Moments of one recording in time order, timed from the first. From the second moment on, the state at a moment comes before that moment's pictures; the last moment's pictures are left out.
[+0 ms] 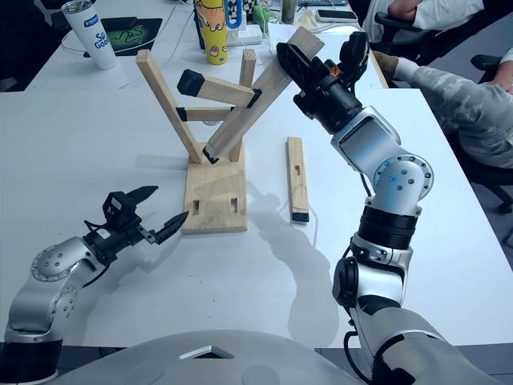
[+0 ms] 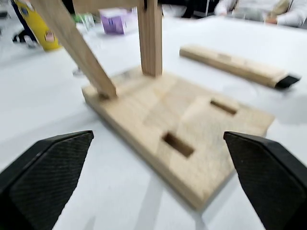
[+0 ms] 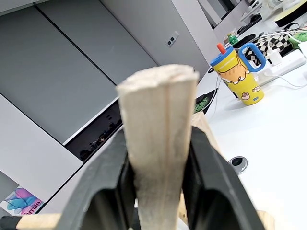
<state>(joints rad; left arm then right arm) 0.26 0.55 0.07 -0.38 -0.32 0.33 -0.66 -0.63 -0.20 -0.32 -0.09 1.23 0.87 -0.03</state>
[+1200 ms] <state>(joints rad) -0.07 0.27 -0.19 0.03 -0.01 0.17 -0.45 -0.58 -0.33 -0.17 -0.08 0.79 0.72 0.21</state>
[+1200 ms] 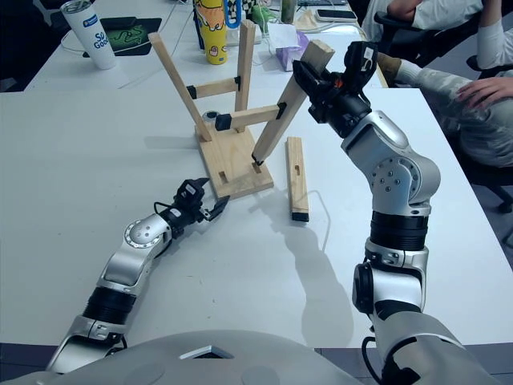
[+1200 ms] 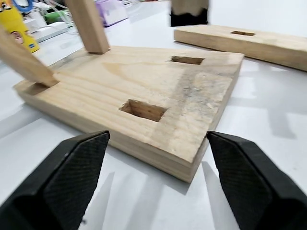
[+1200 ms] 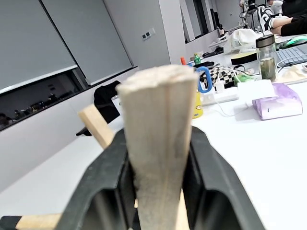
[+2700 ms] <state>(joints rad) -0.01 0.23 -0.06 -0.17 -0.16 0.22 -0.40 -0.47 -0.16 -0.06 -0.08 0.49 0.48 0.12</state>
